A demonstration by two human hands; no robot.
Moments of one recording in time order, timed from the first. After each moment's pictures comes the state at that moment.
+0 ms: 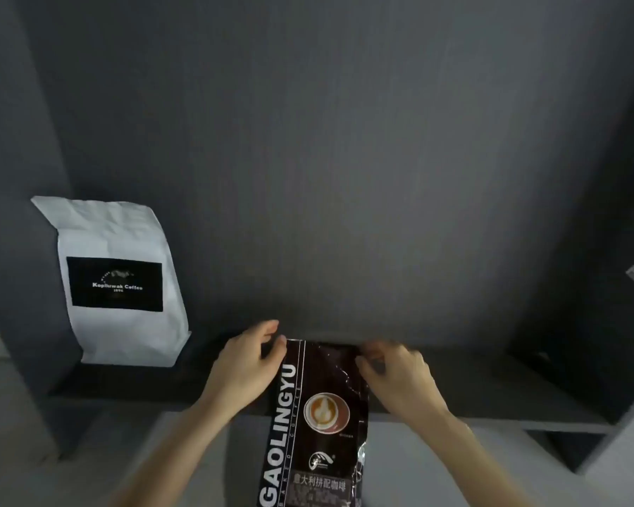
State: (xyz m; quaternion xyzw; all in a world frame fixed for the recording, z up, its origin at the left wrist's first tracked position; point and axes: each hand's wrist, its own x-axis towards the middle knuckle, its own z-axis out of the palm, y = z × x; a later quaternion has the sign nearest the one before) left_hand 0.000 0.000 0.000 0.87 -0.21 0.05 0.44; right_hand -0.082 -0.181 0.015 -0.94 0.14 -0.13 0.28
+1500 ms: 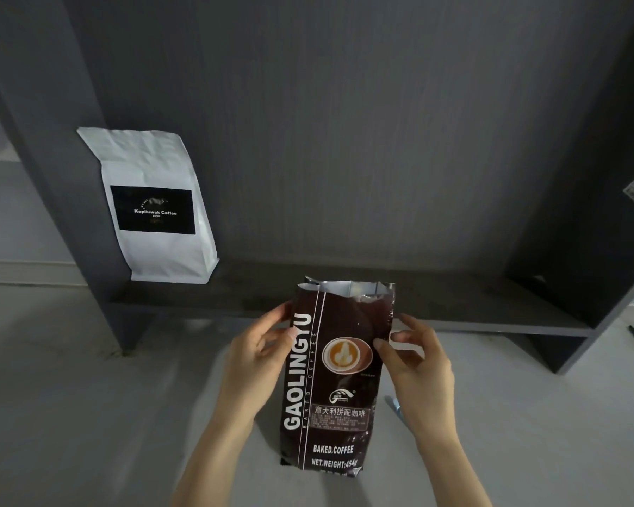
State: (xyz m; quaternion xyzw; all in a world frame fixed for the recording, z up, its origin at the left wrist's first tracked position) left_hand -0.124 0.030 -0.022 0.70 -0.15 0.00 0.70; right_hand -0.184 -0.135 -0.038 -0.73 0.19 -0.30 0.59
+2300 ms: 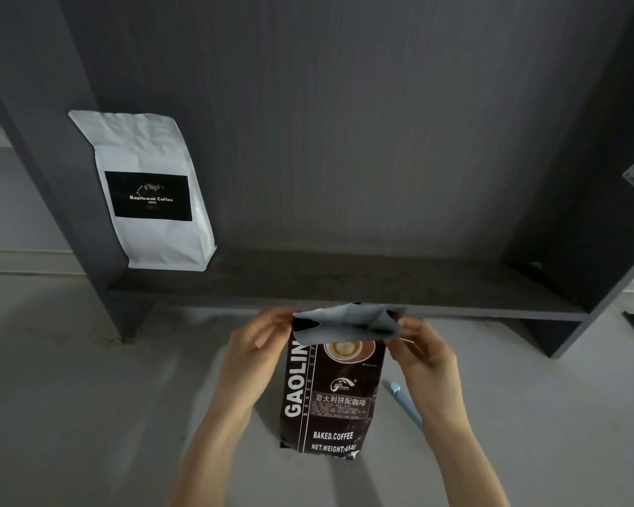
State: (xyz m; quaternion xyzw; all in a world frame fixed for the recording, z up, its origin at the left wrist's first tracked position) left_hand -0.130 0.032 -0.030 0.71 -0.14 -0.01 0.69; right_hand -0.195 -0.145 -0.046 -0.71 0.12 -0.26 0.65
